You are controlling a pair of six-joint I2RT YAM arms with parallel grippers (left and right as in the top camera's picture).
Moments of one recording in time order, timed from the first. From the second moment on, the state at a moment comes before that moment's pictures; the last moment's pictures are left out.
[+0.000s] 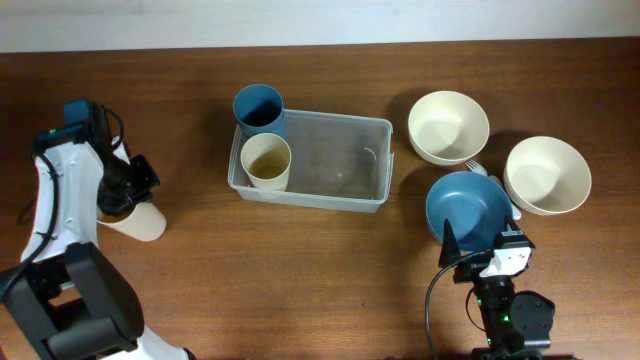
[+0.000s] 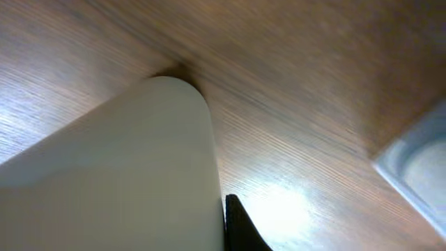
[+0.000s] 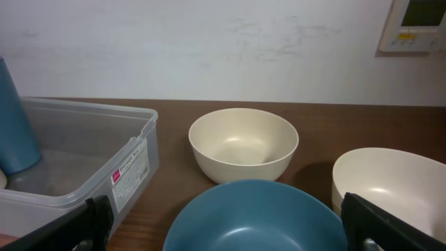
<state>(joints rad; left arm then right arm) 0.30 1.81 1.48 -1.17 0.08 -0.25 -0.01 0.01 0.01 -0.07 -0.08 0.00</state>
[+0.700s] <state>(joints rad) -0.13 1.80 2.21 -1.60 0.05 -0.08 -0.01 0.01 0.01 -0.07 -0.08 0.00</state>
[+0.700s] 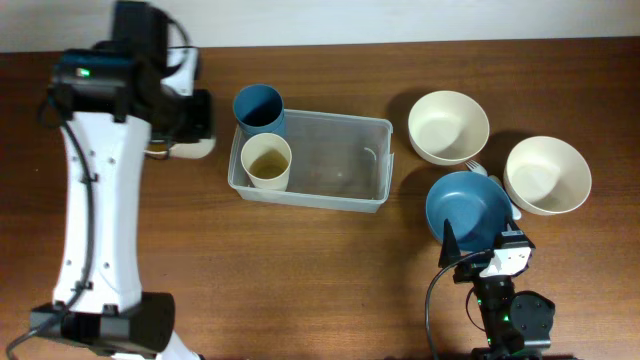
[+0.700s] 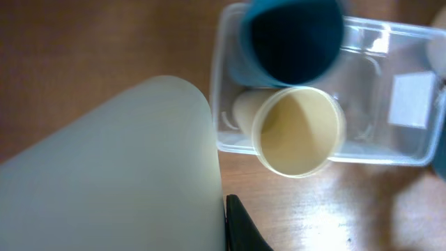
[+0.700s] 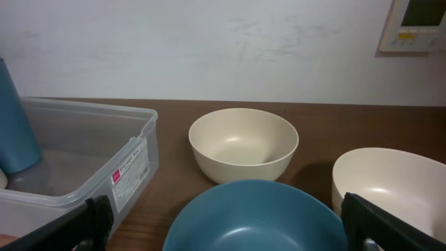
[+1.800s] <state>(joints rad) -0.53 1.86 2.21 -1.57 -0.11 -0.04 -0.01 0.01 0.01 -0.07 -0.08 0.00</state>
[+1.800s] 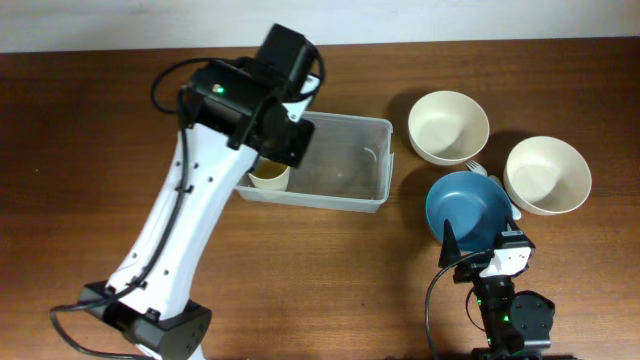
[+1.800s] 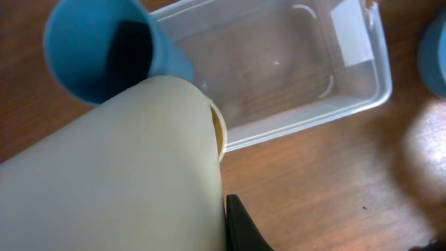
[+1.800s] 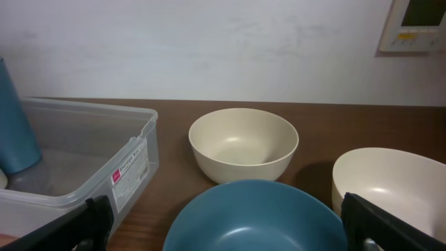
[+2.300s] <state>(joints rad) -0.56 1.86 2.21 -1.63 -0.15 -0.04 -0.01 0.01 0.01 -0.07 -0.08 0.00</state>
